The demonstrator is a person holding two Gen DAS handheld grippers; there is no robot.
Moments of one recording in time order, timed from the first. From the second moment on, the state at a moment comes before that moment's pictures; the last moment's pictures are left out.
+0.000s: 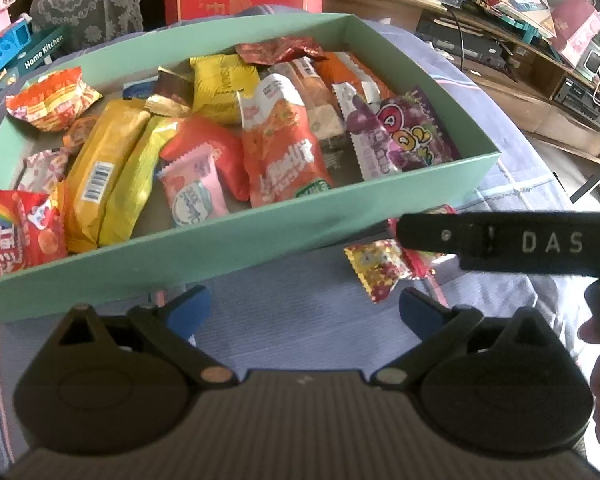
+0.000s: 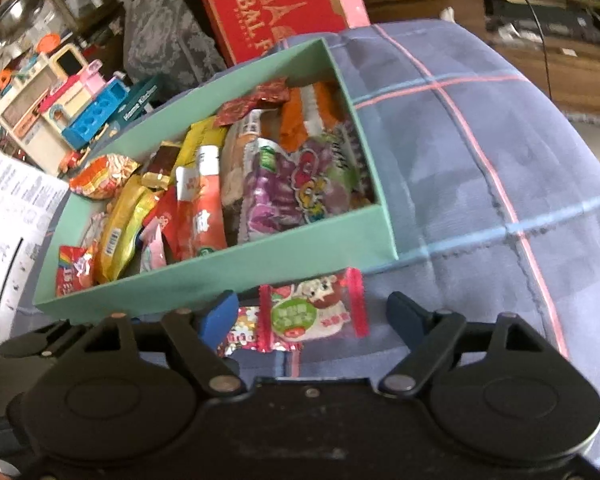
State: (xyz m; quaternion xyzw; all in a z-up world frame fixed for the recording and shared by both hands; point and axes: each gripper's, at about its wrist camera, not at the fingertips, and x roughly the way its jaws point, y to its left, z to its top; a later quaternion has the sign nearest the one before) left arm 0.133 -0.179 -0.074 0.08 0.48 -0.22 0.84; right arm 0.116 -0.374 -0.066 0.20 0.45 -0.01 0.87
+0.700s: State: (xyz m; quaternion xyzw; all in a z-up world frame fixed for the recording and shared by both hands) left arm 0.131 -0.222 -0.078 0.09 0.47 -0.23 0.85; right arm 0.078 -0.420 -0.067 0.16 0.45 -0.05 0.88
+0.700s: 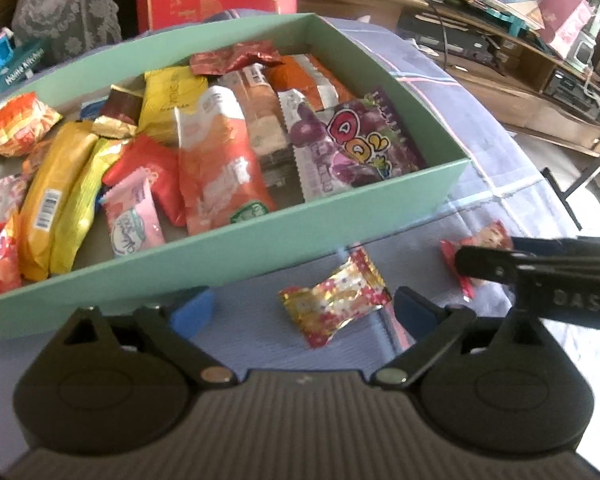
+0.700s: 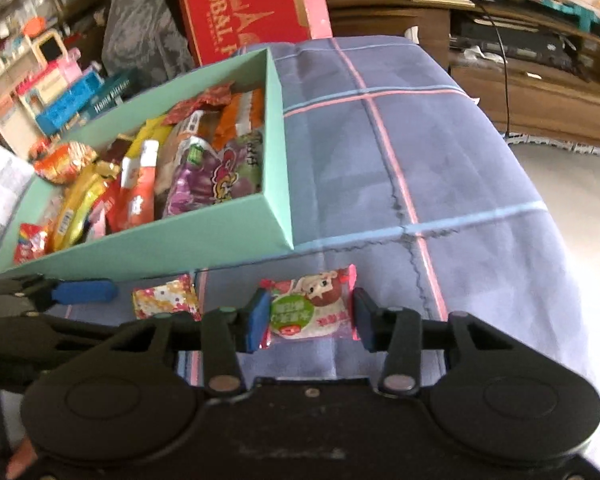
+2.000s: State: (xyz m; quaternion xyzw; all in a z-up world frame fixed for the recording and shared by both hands) left arm 0.101 -0.118 -0.007 0.04 0.43 -0.24 0.87; right arm 0.073 -0.354 0.009 0.18 0.40 0.02 0.90
